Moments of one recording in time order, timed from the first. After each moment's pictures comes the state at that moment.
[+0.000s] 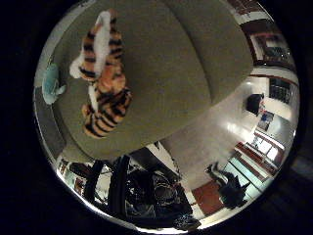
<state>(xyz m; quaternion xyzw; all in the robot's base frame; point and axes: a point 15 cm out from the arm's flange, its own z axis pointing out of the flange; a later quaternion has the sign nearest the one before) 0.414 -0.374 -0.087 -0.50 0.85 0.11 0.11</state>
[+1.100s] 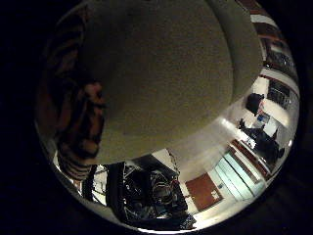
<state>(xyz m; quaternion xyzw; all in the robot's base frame) 0.398 -0.343 -0.154 -0.51 0.84 0.19 0.05</state>
